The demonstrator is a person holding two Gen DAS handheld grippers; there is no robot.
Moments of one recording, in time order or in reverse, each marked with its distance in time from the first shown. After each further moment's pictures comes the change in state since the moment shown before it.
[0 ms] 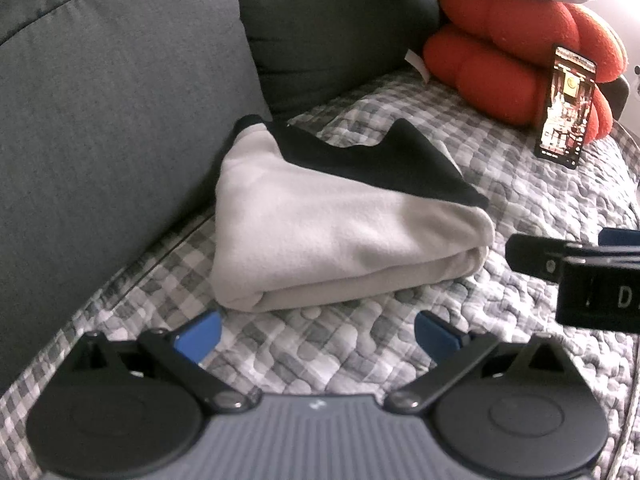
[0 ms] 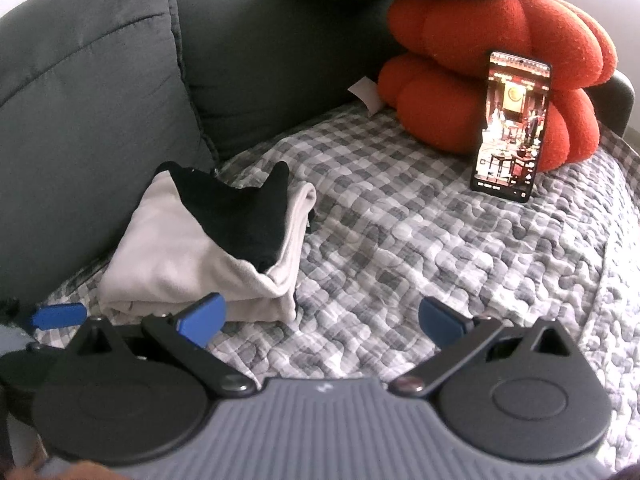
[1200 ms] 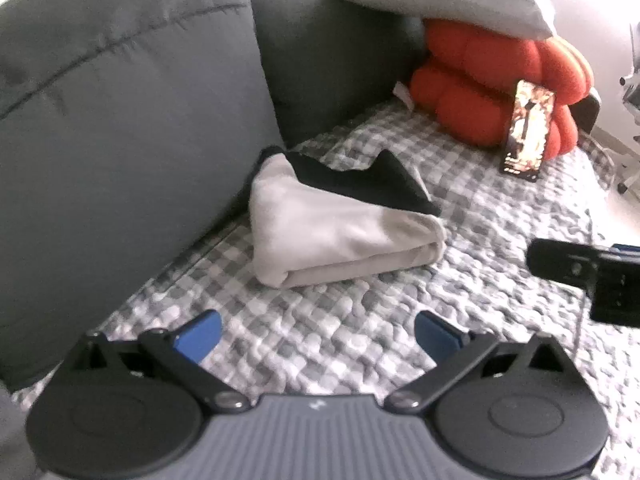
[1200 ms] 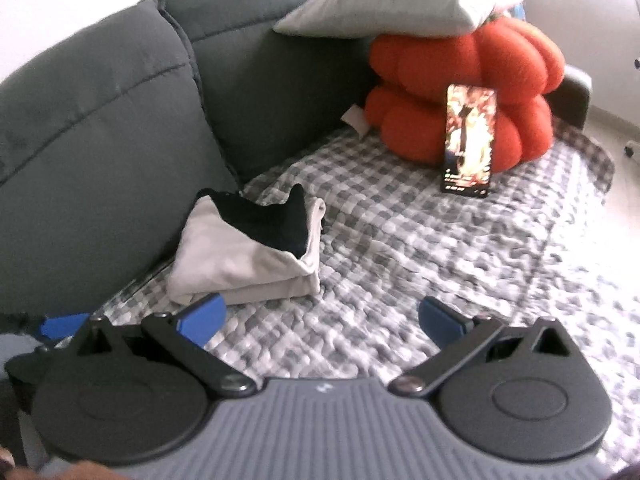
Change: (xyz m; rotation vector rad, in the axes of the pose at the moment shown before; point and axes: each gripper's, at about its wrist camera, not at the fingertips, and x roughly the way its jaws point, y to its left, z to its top) left arm -0.108 0.013 -0.018 -0.004 -0.048 -0.016; right arm -0.120 0.021 -0.010 0.077 -0.032 -0.003
